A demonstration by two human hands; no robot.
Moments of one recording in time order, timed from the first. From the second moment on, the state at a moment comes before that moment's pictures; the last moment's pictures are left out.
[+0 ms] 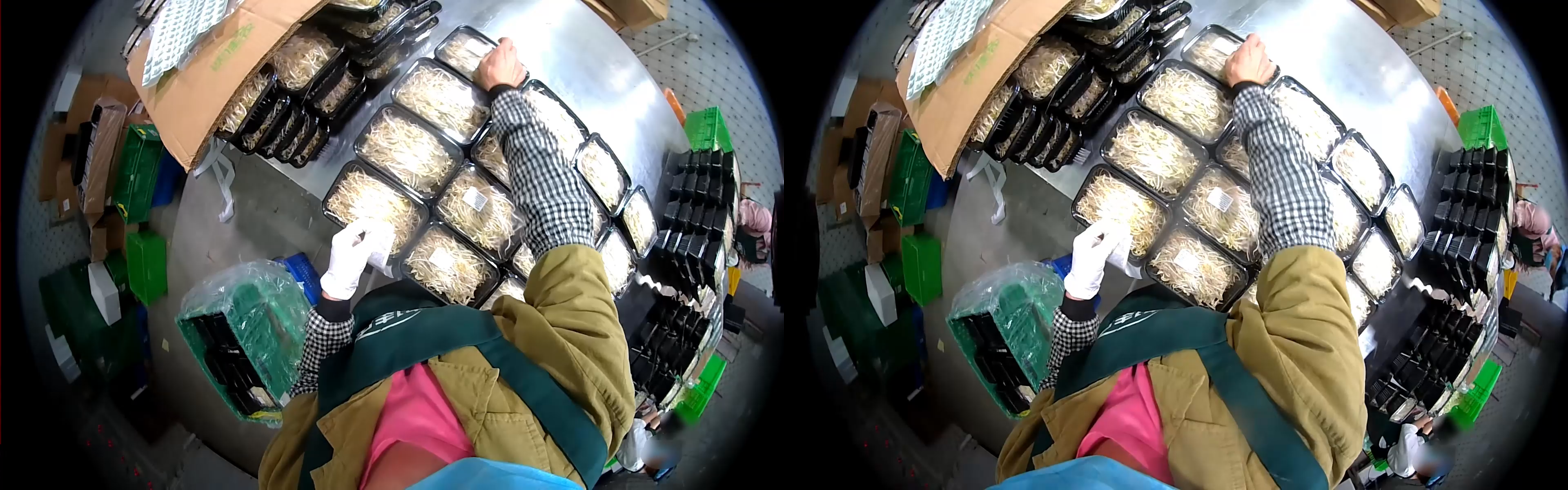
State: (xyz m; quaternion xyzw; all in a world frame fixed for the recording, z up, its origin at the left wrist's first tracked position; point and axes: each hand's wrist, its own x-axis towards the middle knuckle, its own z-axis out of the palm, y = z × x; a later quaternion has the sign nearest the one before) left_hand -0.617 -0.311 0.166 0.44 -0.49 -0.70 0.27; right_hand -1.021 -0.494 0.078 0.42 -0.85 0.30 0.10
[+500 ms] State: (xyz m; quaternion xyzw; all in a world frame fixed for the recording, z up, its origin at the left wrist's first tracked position) left_hand -0.616 -0.312 0.136 0.38 -0.58 -0.68 0.24; right_hand -0.919 -0.414 0.127 0.51 -0.74 0.41 -0.18
